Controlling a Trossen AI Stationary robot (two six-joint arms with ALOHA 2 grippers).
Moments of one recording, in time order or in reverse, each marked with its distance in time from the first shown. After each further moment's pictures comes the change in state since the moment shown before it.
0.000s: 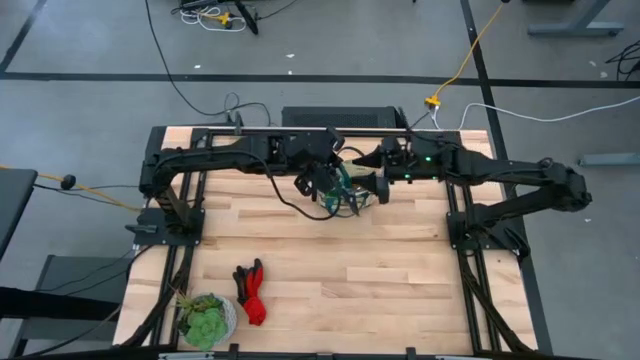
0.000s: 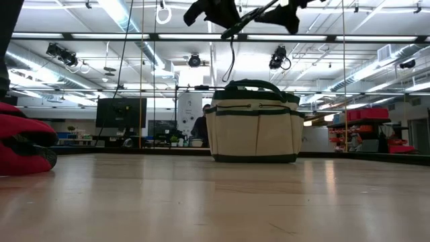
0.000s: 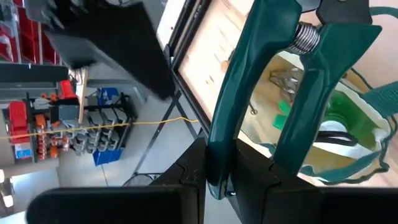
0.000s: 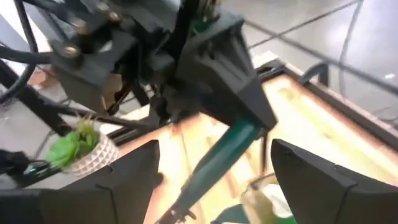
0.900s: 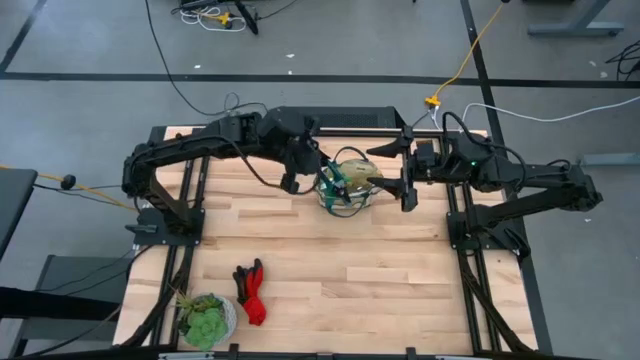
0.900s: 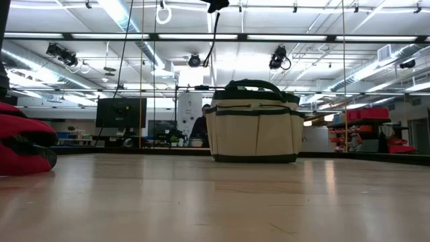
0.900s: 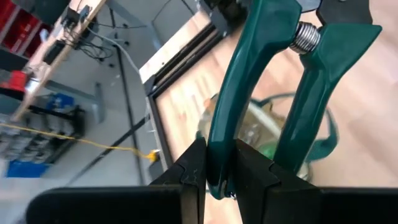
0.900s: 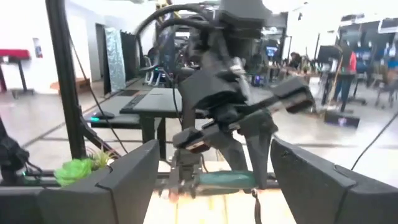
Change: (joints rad) left arm 0.079 -0.138 0.000 -0.082 0.311 -0.310; right arm 0.111 -0.140 0.000 0.209 0.044 -0.379
